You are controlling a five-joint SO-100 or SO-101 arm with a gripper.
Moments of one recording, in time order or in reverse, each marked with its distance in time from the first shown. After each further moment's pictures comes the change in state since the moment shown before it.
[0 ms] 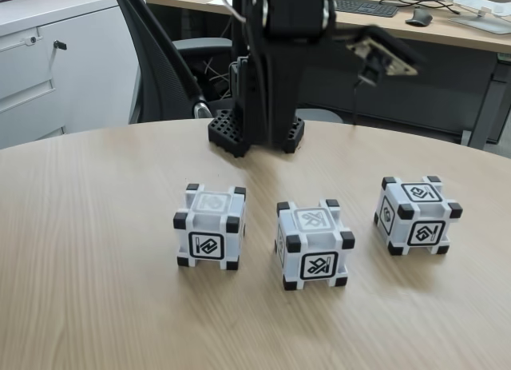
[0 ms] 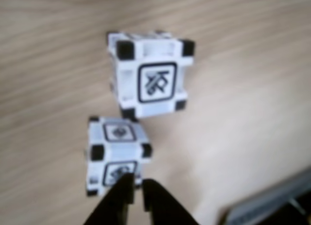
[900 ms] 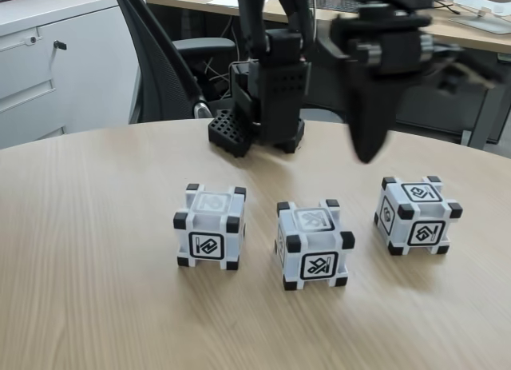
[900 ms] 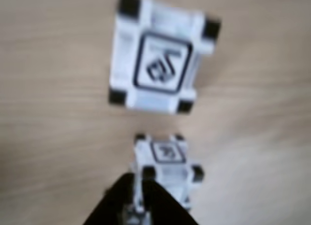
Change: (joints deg) arm -26.5 -9.0 -3.1 0.4 16.7
